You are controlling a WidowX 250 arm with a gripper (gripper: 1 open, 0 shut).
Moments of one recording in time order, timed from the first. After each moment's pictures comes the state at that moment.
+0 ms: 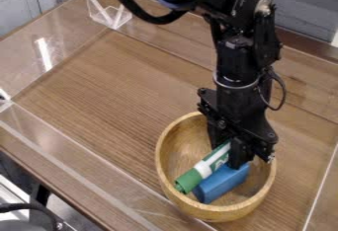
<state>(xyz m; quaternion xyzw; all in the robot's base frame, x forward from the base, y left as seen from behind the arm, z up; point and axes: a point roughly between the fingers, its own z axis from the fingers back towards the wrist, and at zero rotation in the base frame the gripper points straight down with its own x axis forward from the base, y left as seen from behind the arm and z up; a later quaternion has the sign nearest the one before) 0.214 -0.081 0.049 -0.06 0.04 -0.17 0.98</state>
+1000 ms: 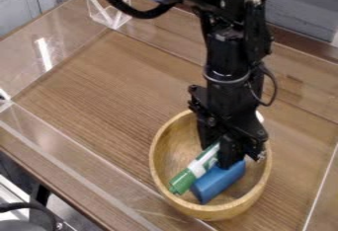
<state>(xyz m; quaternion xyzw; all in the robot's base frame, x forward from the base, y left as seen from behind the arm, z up) 0.203 -0.077 0.059 -0.07 0.06 -0.18 0.98</state>
